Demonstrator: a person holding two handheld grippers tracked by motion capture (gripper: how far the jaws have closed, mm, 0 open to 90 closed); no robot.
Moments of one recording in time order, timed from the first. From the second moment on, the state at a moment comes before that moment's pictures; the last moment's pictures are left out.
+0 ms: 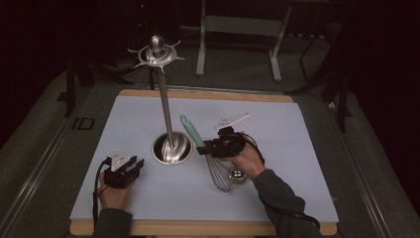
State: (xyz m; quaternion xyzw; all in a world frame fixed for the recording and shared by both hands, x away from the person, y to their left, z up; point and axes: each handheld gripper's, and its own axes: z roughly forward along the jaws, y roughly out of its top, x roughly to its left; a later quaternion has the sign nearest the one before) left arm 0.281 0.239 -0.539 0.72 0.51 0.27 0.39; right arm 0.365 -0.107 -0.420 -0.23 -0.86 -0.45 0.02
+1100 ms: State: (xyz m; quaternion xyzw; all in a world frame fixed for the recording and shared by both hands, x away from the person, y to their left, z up) left arm 0.281 0.239 -0.539 0.72 0.50 0.27 0.39; right arm 0.351 -0.088 -0.340 -0.14 -0.82 -0.55 -0.13
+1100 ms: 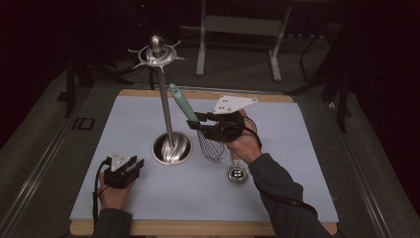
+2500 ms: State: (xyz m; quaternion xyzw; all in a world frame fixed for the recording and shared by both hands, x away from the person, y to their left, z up) left arm 0.281 0.239 -0.539 0.72 0.50 0.27 0.39; right arm 0.356 -0.049 -0.301 -0.15 -0.81 -0.52 -0.24
